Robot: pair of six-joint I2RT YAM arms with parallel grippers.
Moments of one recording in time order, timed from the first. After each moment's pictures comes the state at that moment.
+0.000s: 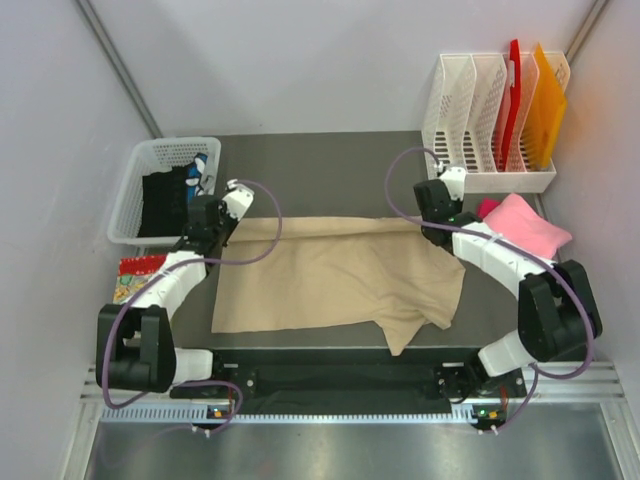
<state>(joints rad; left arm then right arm) -0.07 1.31 0.74 0.00 -0.08 0.57 0.40 1.48 0.96 -0.26 0.73 0.31</state>
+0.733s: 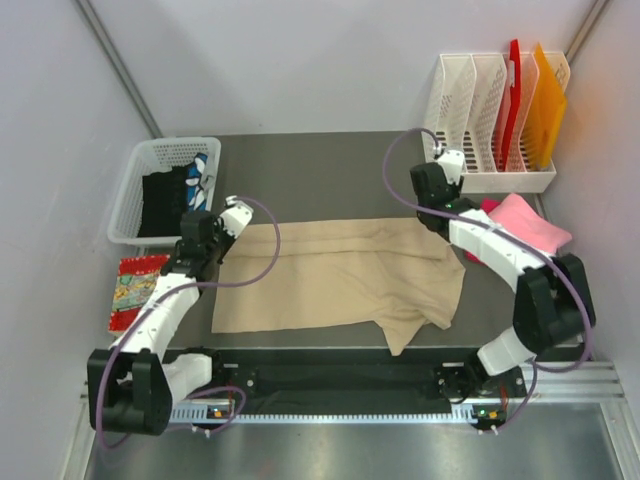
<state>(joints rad) -0.07 1.10 0.64 -0.16 -0.02 0.62 0.41 1.50 1.07 -0.29 0.70 0.38</state>
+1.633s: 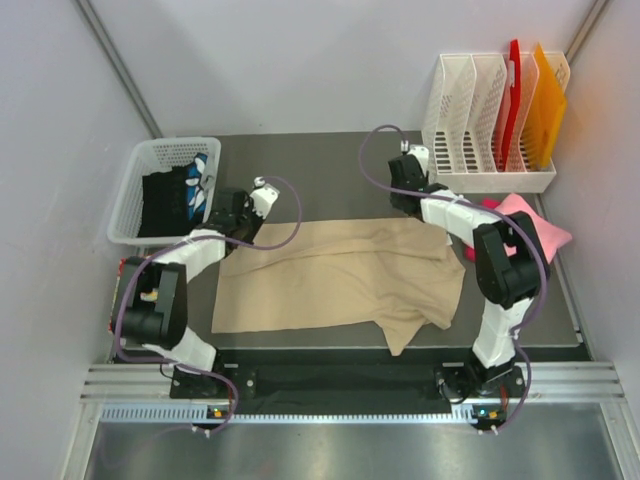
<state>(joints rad) -0.17 1.54 0.85 -0.05 0.07 0.46 0.41 1.87 1.29 -0.21 0.44 0.35</state>
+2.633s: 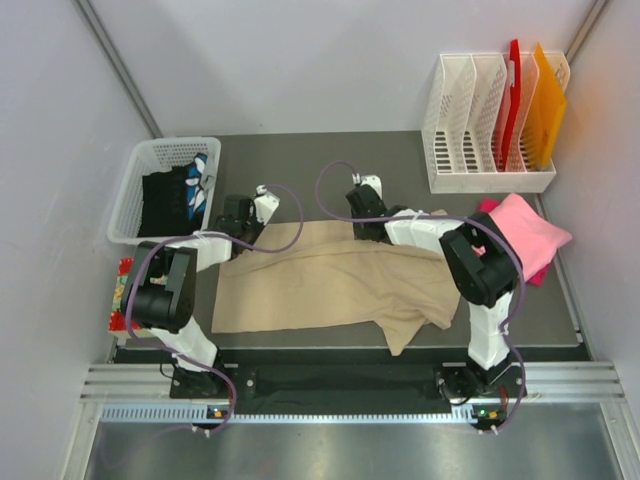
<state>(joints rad) -0.19 1.68 0.81 0.08 -0.06 0.47 0.64 1.97 1.28 -0.20 0.36 0.37</state>
